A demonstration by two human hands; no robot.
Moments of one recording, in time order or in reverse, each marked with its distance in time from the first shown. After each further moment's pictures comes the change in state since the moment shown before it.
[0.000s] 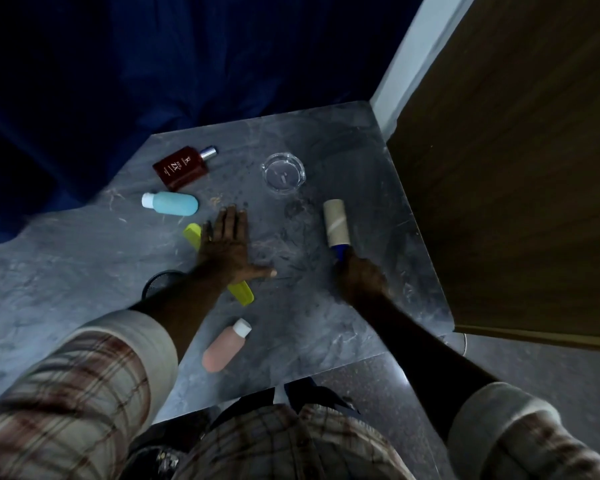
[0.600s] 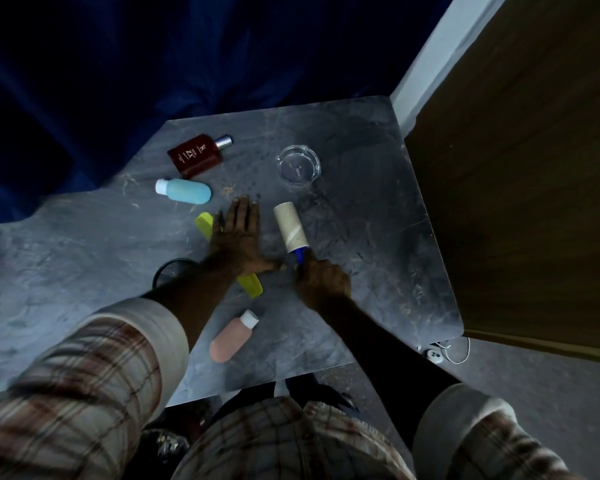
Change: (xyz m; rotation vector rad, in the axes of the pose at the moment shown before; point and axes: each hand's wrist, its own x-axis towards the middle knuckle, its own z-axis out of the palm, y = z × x) left_hand -0.005 0.003 -0.007 0.001 -0.037 -0.011; right_hand -0.024 -0.067 0.035 -0.226 0.298 -0.301
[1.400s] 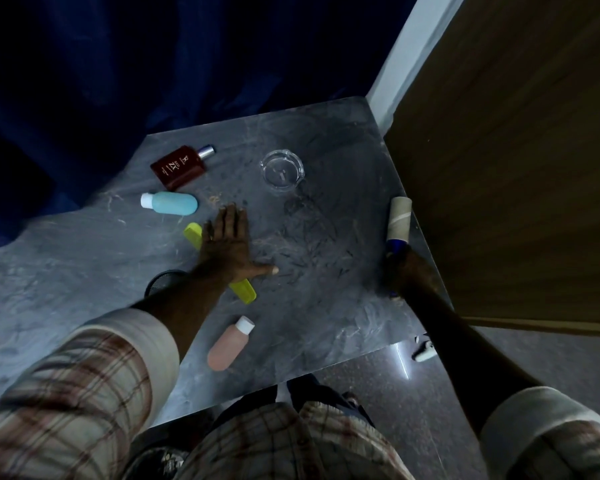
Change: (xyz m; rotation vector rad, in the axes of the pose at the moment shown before) left_hand 0.006 -0.004 0.005 -0.002 -0.001 0.025; right_hand 0.010 0.164 -0.017 0.369 -0.263 0.718
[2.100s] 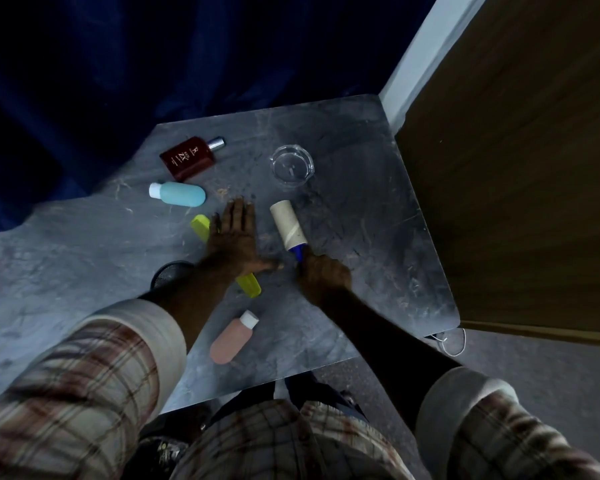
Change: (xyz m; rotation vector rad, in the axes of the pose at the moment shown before) left_hand -0.006 0.003 -0.005 -0.029 0.019 -0.007; right_hand -0.101 -0.099 0.089 -0.460 0.417 -0.726
